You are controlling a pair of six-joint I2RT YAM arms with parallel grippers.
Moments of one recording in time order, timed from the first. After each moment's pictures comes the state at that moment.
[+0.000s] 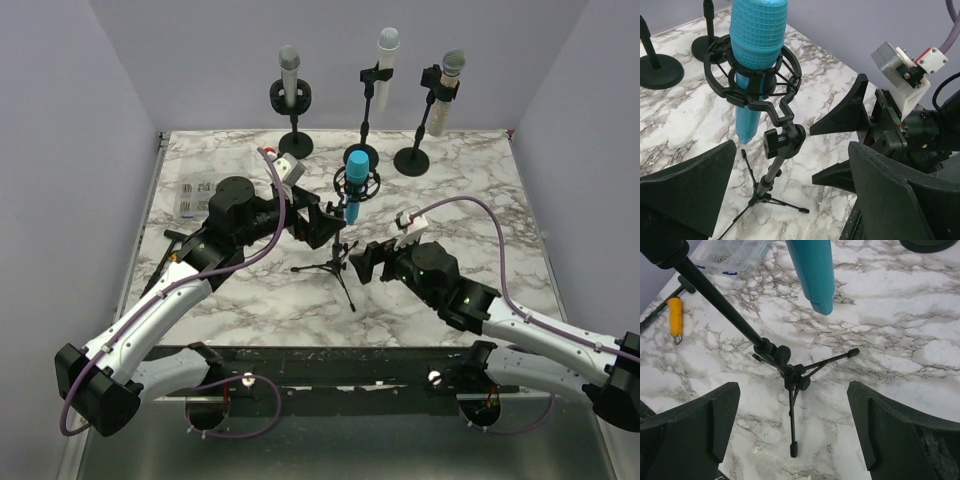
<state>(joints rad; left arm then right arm) -0.61 1.07 1.02 -0.04 0.43 -0.26 0.93 0.95 0.61 0.06 0.34 0.31</state>
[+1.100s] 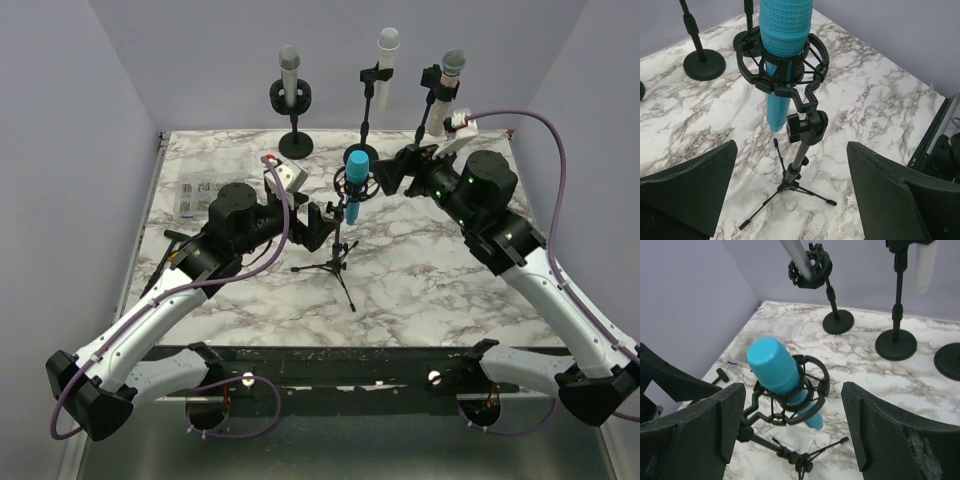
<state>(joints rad) -0.68 1.03 1.03 -0.16 0.24 -0.14 0.59 1.08 1.23 -0.18 0.04 0.30</state>
